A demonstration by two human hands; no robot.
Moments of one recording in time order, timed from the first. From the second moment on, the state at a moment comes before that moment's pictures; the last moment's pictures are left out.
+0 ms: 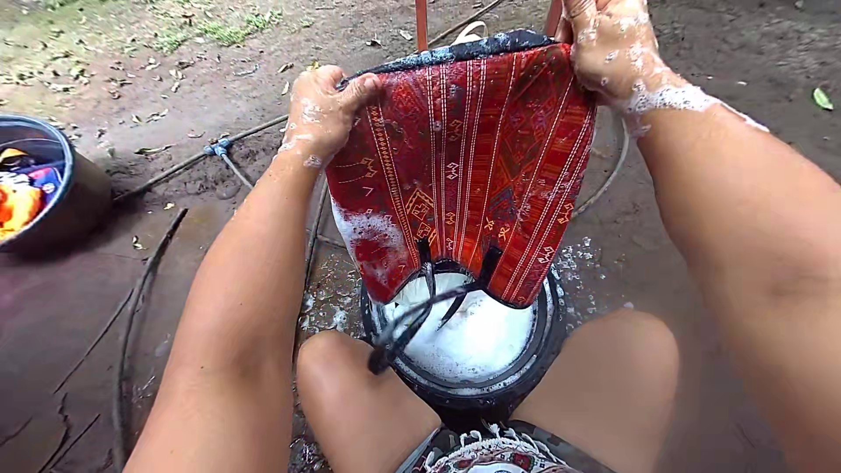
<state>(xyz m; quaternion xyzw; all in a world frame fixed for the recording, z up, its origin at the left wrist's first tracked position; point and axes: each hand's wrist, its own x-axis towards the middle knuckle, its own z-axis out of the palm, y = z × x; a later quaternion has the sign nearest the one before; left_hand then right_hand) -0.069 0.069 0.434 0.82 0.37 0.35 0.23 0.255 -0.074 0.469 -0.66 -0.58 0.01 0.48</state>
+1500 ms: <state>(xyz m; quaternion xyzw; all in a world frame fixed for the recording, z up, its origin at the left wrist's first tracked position) -0.063 0.062 0.467 0.80 0.33 0.29 0.40 0.250 -0.103 0.508 -0.78 -0.50 -0.01 0.37</state>
